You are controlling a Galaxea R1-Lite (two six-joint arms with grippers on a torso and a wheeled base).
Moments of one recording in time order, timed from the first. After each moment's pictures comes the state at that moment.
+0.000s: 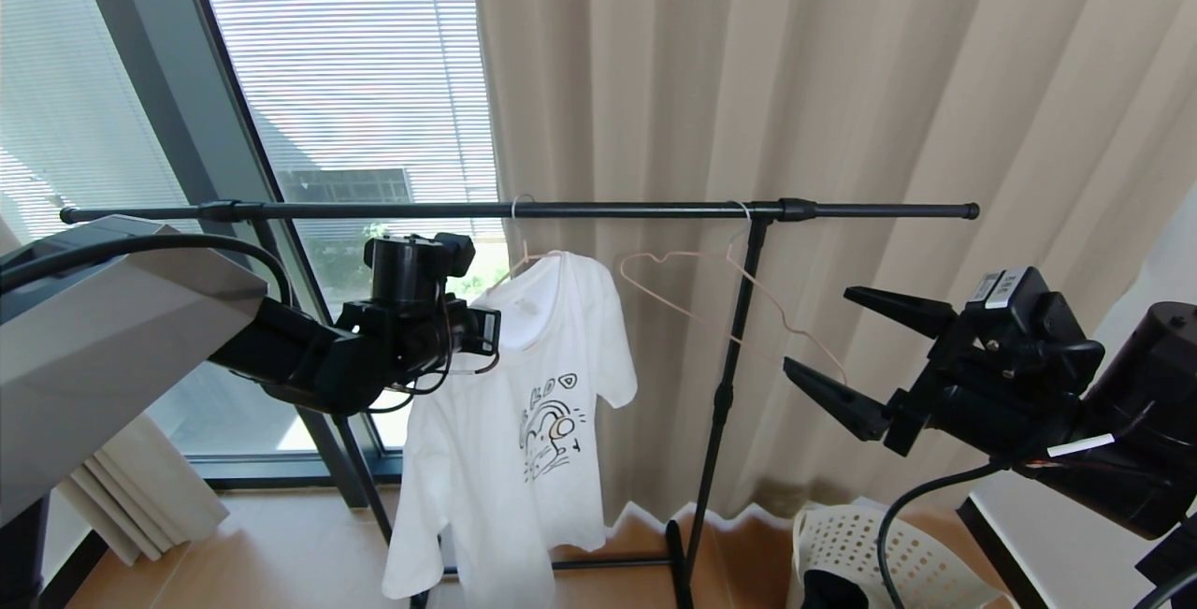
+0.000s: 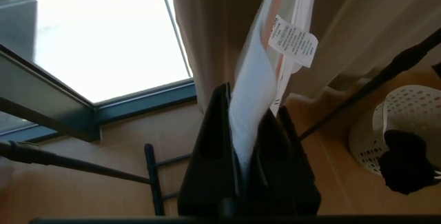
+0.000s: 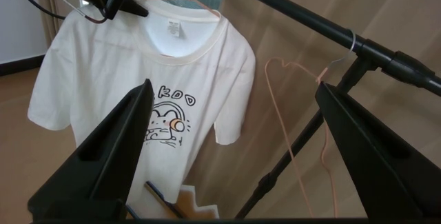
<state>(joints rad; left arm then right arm) -0.31 2.17 -1.18 -0.57 0.08 0.02 0.30 1.69 -0.34 -1.33 0.41 -0.22</state>
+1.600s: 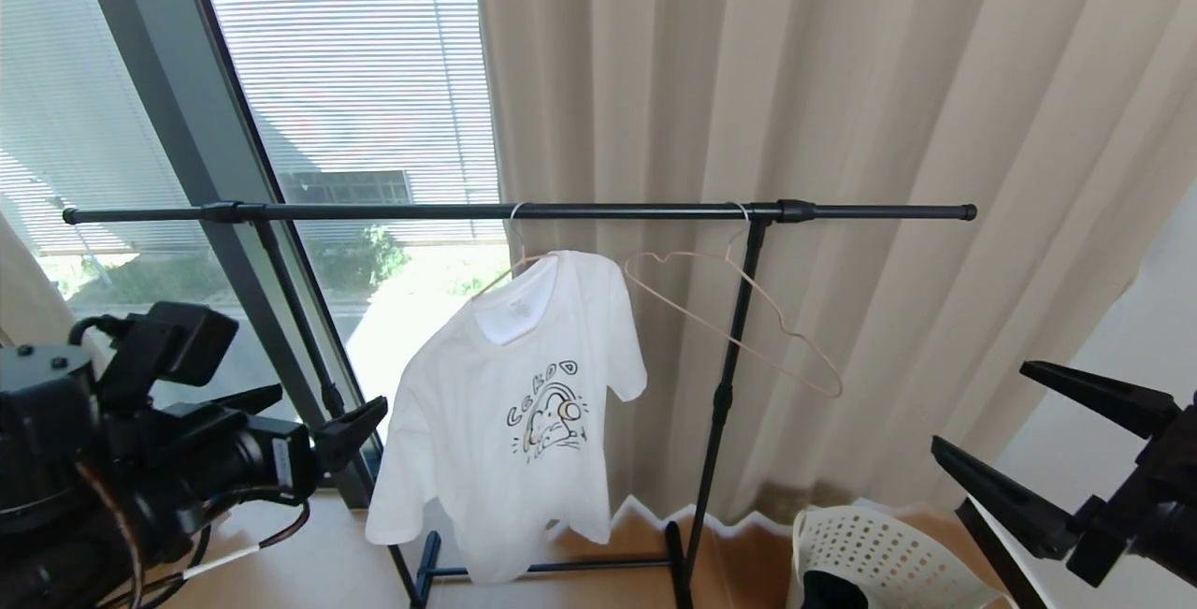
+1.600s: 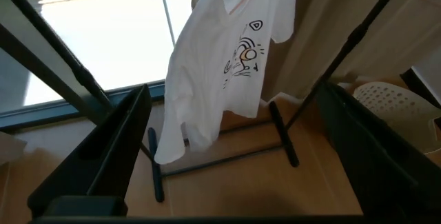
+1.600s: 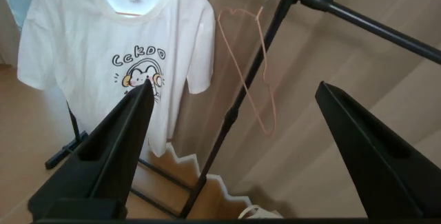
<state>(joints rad) -0.29 1.34 -0.31 -0.71 0.08 -0.03 0.31 1.10 -0.17 -0.79 0.11 -0.23</state>
